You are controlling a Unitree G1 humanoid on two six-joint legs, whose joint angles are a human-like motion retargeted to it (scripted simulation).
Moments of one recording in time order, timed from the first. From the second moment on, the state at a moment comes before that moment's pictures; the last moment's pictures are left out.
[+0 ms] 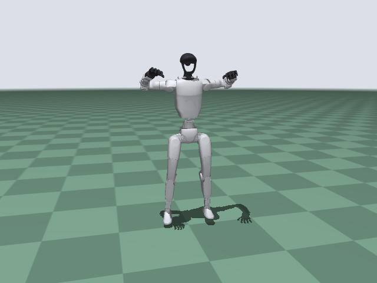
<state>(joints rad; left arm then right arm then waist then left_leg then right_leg) 0.58 1.53 0.89 -0.31 0.11 -0.33 0.03 0.94 -1.38 -1.35 -0.40 -0.21 -0.23 0.01 0.07 0.00 0.01 0.05 0.06 -0.01 0.04 -0.21 -0.14 0.07 -0.14 -0.16 0.05 -0.06 0.26</state>
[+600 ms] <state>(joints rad) 0.75 1.52 1.08 -0.35 0.10 -0.33 0.05 0.87 -1.42 -1.28 -0.40 -0.20 -0.22 0.02 0.05 -0.01 0.00 0.05 0.07 -0.01 0.04 -0.21 -0.14 0.07 -0.14 -0.16 0.05 -0.05 0.26</state>
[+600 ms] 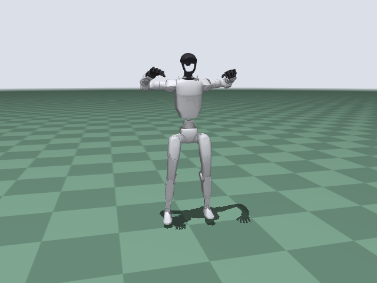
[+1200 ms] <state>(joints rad) 0.78 1.50 1.11 -0.35 0.07 -0.31 0.00 0.85 -1.43 -1.26 -0.40 -0.19 -0.21 0.05 0.06 -0.01 0.02 0.05 0.07 -0.01 0.04 -0.21 -0.14 0.07 -0.14 -0.15 0.05 -0.06 0.26</state>
